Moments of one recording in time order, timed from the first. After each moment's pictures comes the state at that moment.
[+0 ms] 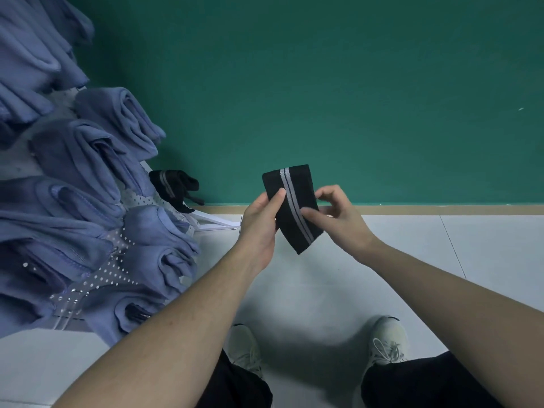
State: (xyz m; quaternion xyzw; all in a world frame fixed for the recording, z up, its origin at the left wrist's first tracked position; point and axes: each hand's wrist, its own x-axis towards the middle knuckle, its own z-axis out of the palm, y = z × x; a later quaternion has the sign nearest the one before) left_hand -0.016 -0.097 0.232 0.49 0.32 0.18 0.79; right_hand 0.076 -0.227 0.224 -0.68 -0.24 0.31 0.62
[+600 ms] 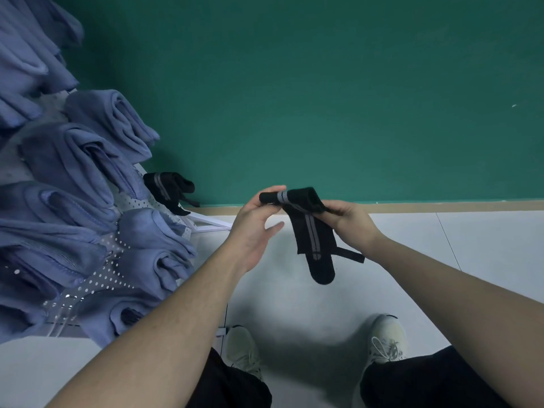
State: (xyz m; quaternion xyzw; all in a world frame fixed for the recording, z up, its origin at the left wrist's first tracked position) left_hand -0.022 -0.085 0.234 0.51 0.29 0.10 0.81; right_hand 0.096 -0.241 0.214 -0.73 -0.23 0.31 0.57
